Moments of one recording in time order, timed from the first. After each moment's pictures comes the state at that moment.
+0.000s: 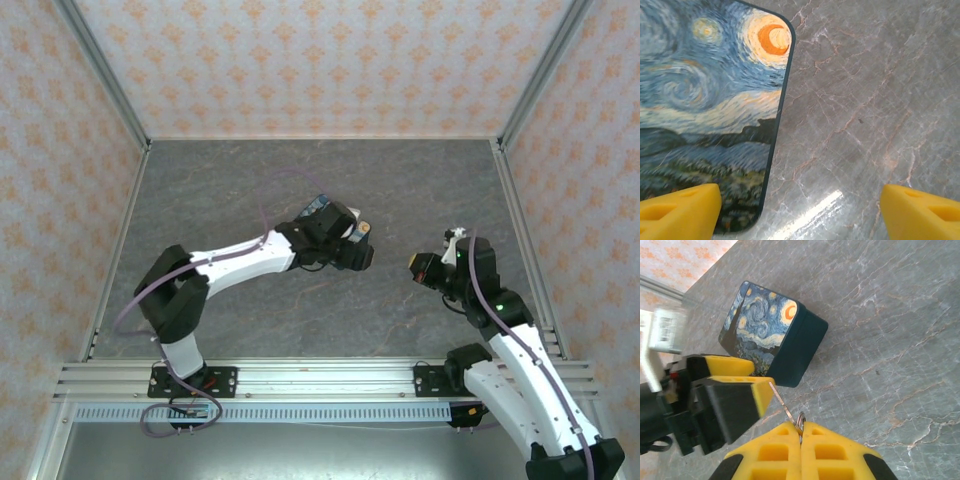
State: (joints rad) left arm -0.82 1.70 1.25 -0.40 0.02 -0.48; right arm 0.27 0.63 0.60 -0.61 -0.29 0.71
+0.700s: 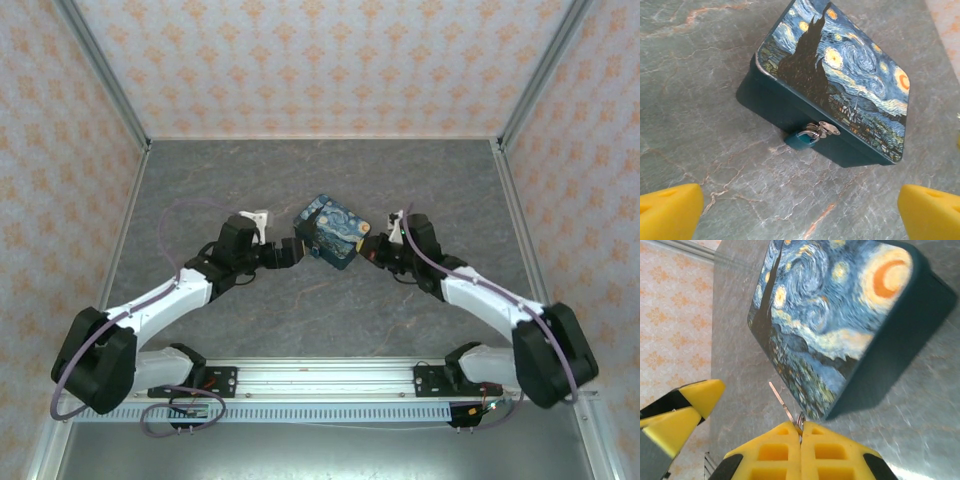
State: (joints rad) left arm -0.43 1.23 0.62 -0.03 0.22 -0.55; right arm 0.47 1.27 0.62 0.06 -0.40 0.92
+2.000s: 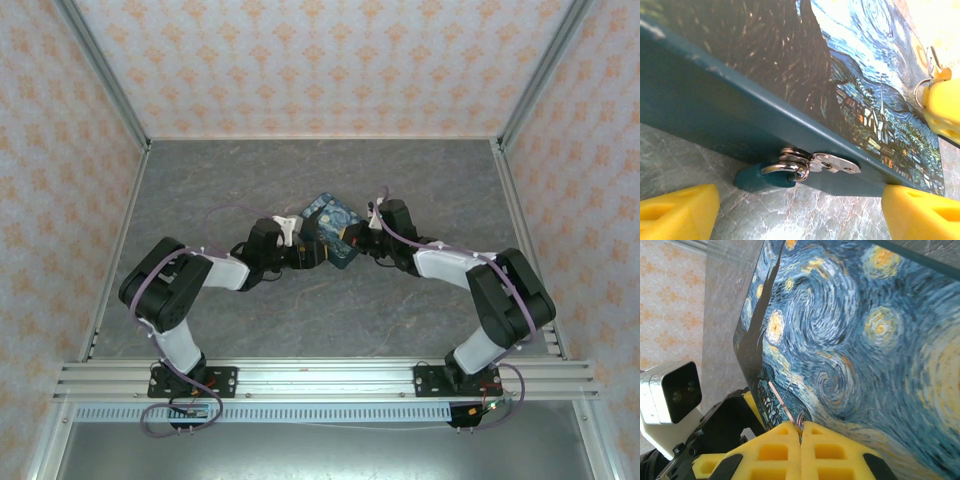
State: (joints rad) left arm -0.46 1.75 0.65 0.51 0.42 -0.60; right arm 0.48 1.59 0.76 0.20 -0.43 0.87
